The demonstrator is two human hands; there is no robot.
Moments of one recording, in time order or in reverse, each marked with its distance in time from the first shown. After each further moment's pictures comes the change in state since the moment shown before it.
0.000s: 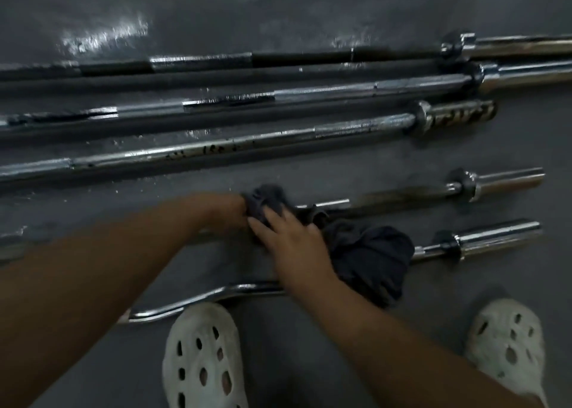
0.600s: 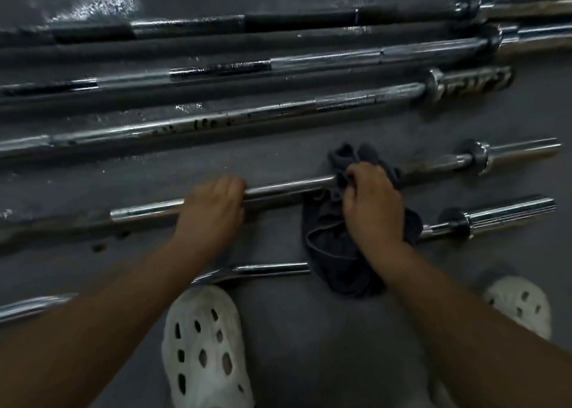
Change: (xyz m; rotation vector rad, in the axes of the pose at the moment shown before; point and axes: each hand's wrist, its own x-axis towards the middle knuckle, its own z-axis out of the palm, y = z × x) left_hand -0.022 -0.004 0.068 0.372 0.820 0.043; right_hand -0.011 0.097 -0.017 0.183 0.281 0.602
